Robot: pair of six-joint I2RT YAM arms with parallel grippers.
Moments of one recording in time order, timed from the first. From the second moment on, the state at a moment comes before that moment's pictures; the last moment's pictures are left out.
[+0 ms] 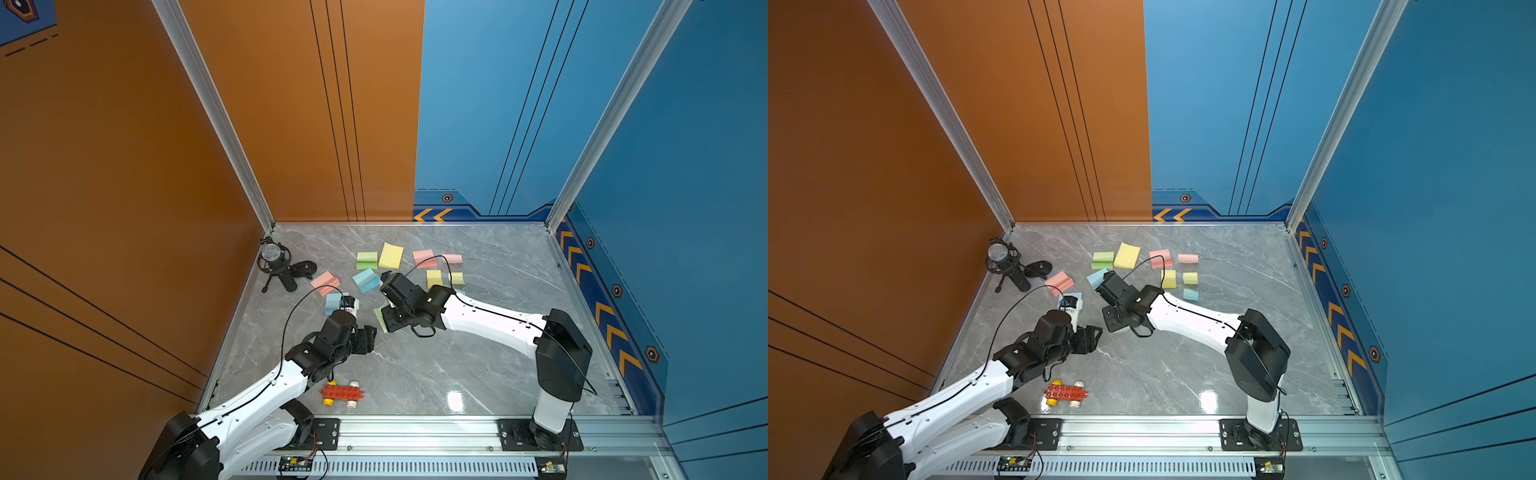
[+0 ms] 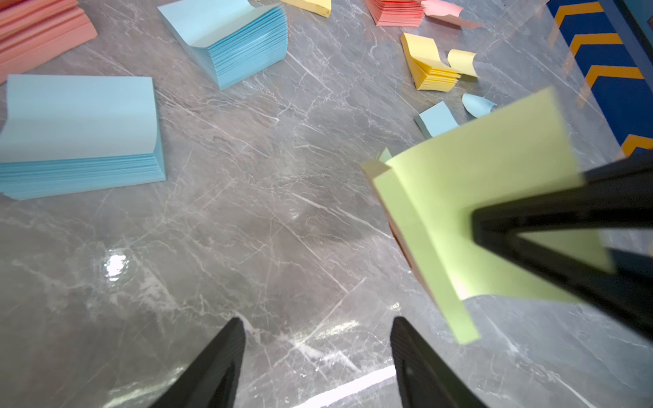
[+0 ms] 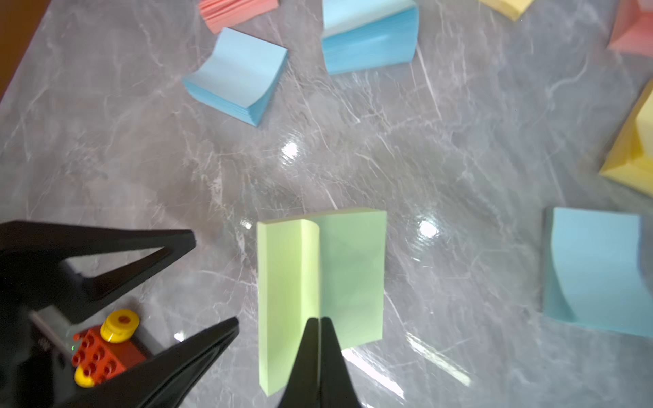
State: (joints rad) left arm -0.59 0.93 0.42 -0.21 -0.05 -0.54; right arm 0.98 1.80 1.49 -0.67 0.07 0.37
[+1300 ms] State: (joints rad) left arm -0.75 0.89 0.47 -0.19 0.16 -0.61; right arm 0.91 1.30 1.18 -0.68 -0.04 -1.03
